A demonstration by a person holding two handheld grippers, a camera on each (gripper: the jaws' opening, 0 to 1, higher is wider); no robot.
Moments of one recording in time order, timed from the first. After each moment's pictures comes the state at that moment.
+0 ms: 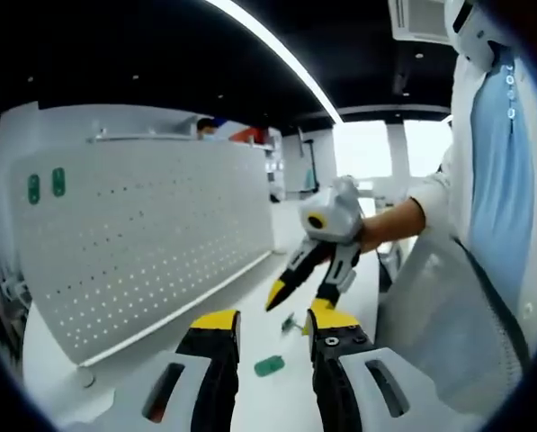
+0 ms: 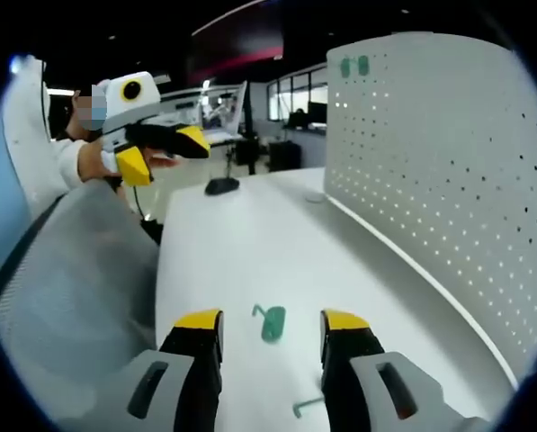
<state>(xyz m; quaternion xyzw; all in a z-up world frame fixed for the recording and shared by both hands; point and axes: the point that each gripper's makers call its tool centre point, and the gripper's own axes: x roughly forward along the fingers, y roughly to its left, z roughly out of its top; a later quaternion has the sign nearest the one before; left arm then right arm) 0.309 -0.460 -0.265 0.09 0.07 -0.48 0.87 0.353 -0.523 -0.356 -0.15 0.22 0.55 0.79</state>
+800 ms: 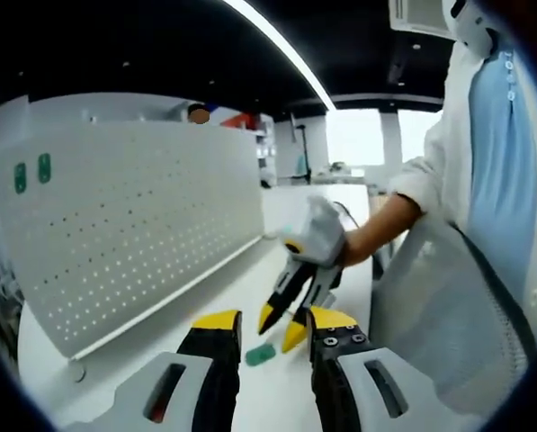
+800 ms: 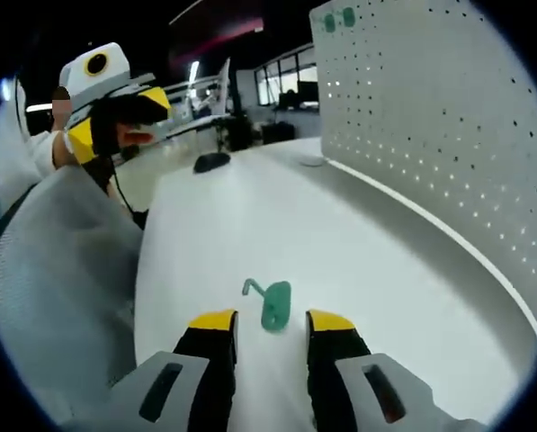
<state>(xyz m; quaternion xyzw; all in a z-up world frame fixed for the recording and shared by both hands) 0.305 -0.468 -0.276 0.10 0.10 -0.49 0.86 0.358 -0.509 -0.415 -0.14 0.28 0.54 0.79</state>
